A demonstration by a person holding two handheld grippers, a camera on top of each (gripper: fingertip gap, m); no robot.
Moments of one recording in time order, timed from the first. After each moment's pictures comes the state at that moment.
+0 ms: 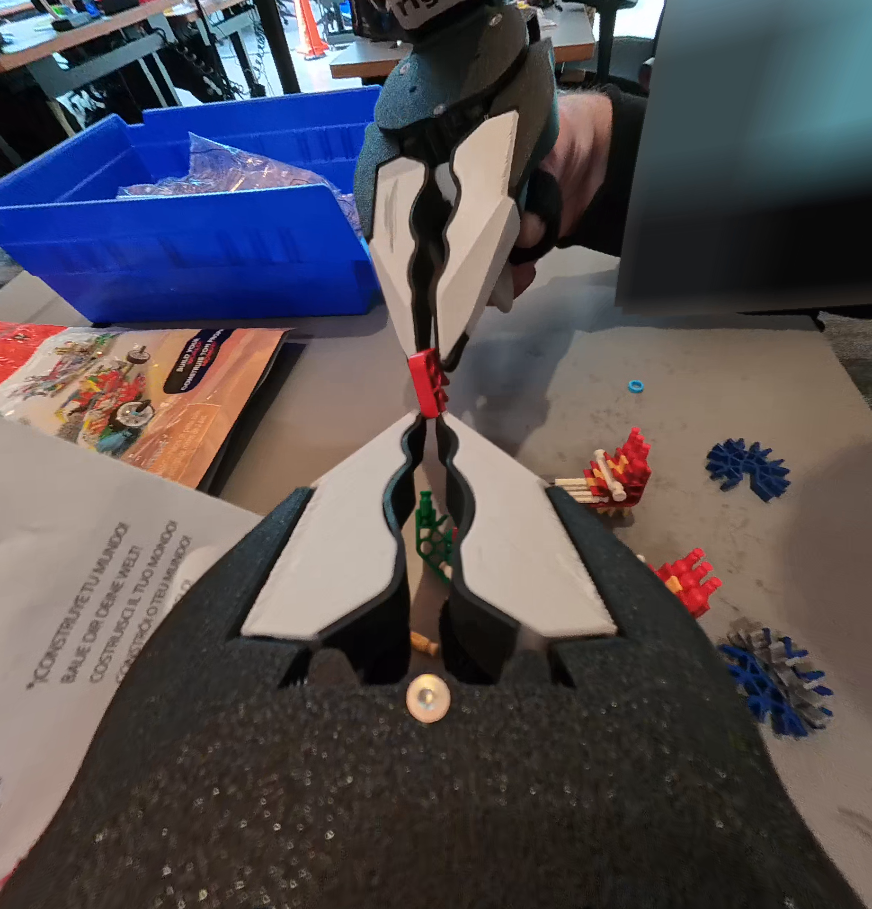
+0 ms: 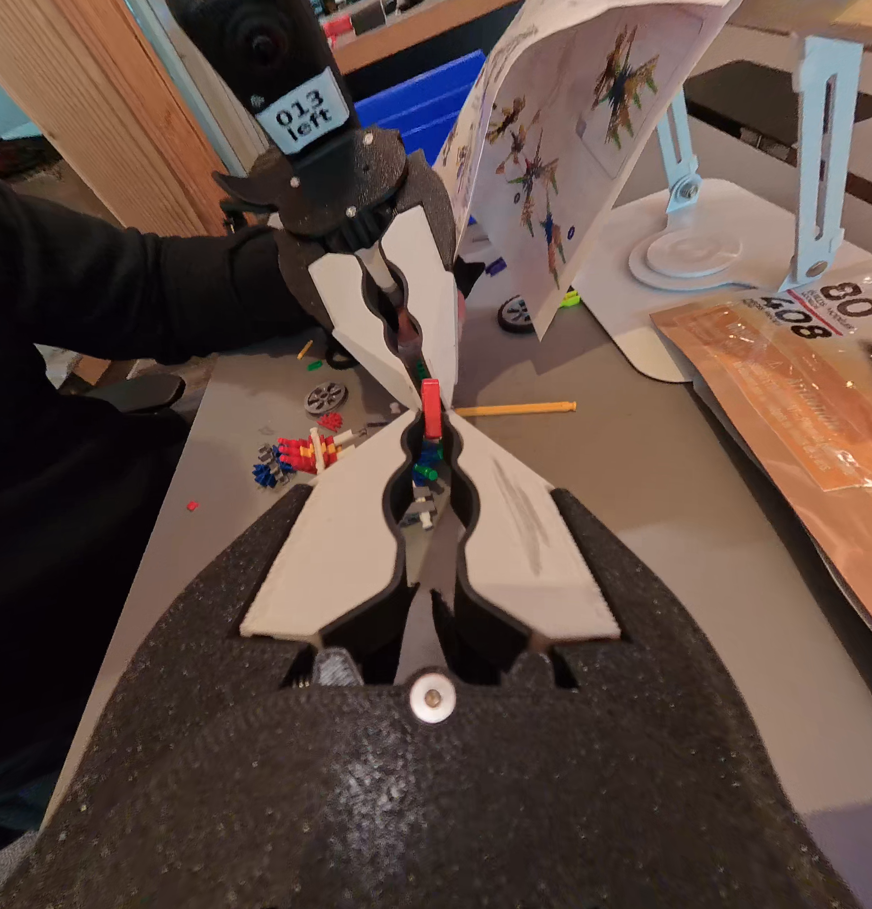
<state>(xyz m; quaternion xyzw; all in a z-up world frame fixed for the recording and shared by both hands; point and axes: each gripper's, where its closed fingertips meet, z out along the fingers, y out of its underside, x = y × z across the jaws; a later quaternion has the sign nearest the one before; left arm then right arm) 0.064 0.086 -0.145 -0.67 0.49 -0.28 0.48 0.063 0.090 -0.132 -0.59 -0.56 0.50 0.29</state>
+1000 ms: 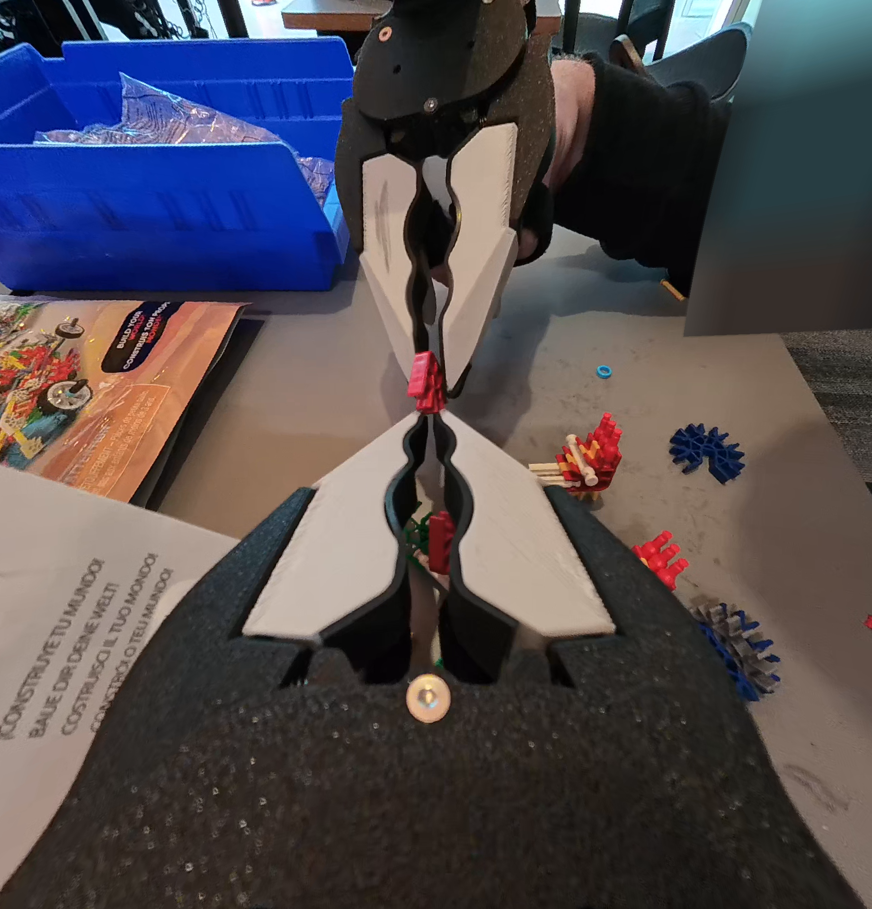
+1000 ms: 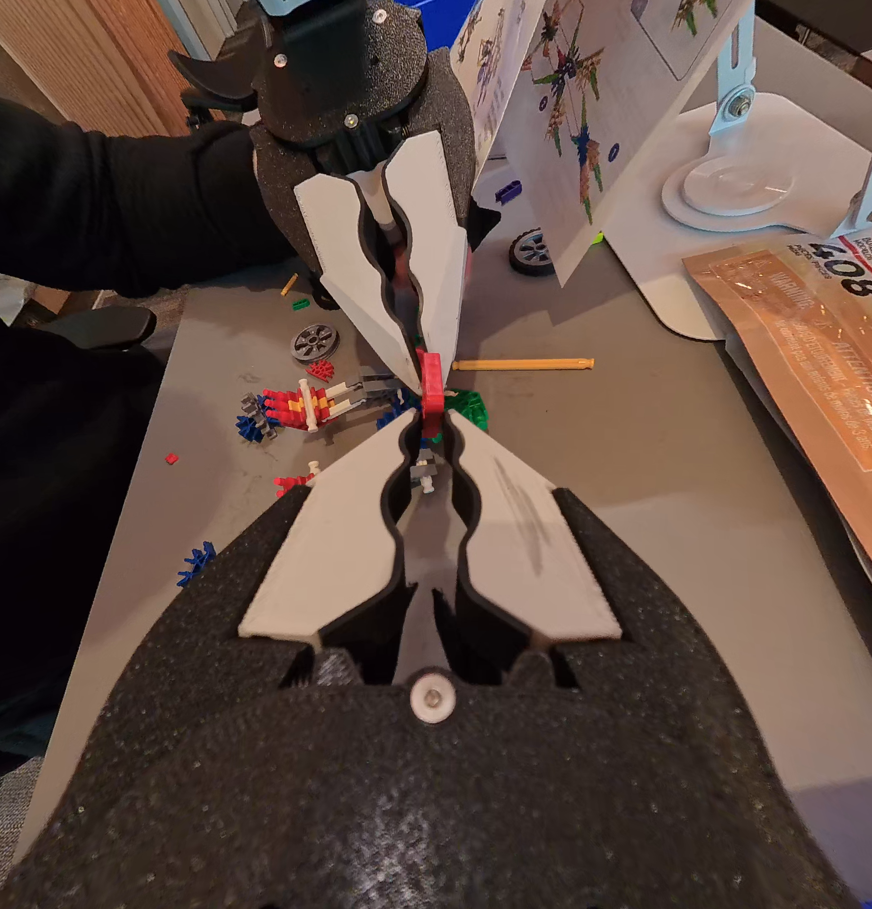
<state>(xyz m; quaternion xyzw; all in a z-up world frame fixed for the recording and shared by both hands) 0.066 0.077 -0.154 -0.68 0.50 -0.31 0.44 0.064 0.080 -0.155 -0.61 -0.60 0.45 0.26</state>
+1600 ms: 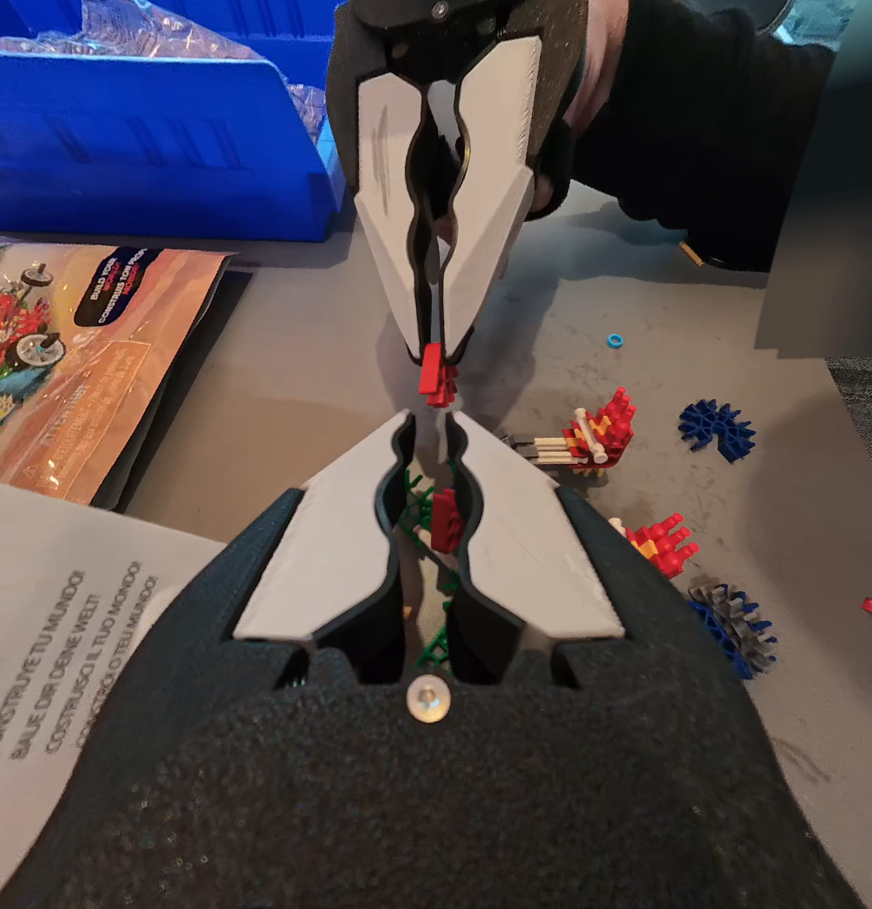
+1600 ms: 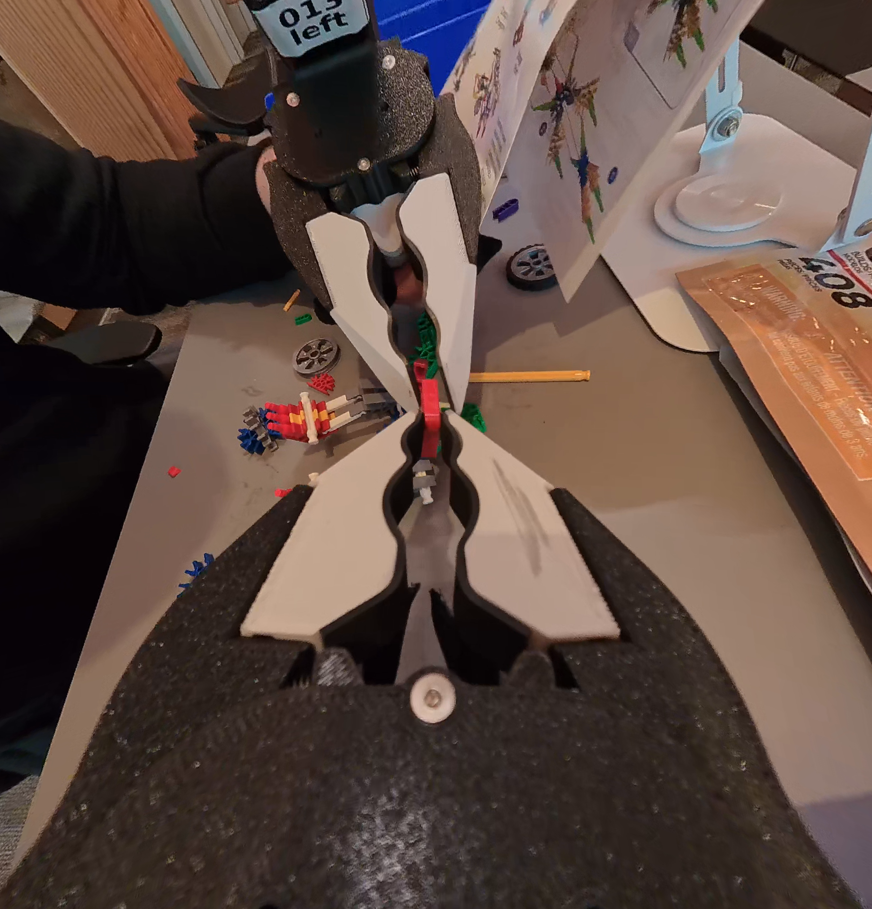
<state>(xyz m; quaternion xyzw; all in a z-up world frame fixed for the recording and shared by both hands) 0.061 0.078 -0.170 -0.71 0.50 -0.29 0.40 0.061 0.081 -0.152 -0.60 -0.60 0.46 0.27</state>
